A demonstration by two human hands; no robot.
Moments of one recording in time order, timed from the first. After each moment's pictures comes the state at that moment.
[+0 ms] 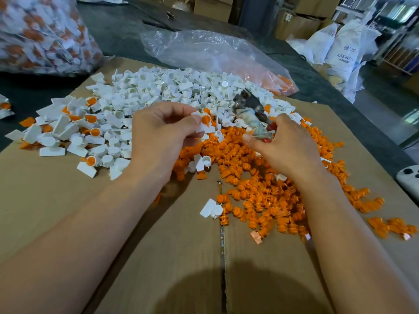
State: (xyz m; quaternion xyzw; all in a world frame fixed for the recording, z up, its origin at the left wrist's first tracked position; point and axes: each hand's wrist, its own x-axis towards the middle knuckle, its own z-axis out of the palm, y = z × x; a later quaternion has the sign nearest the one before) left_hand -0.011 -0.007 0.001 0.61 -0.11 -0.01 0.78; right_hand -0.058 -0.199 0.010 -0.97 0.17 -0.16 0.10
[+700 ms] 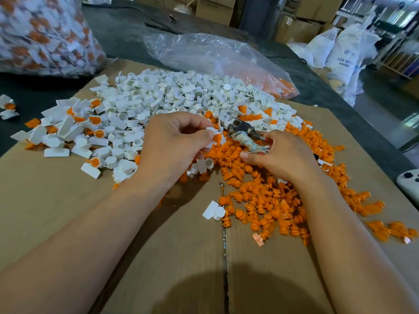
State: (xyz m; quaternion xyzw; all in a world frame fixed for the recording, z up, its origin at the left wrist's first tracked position) left_hand -0.015 -0.007 -0.001 0.68 -0.19 -0.01 0.71; right_hand -0.049 -0.207 -0.001 -0.98 0.18 -0.07 0.04
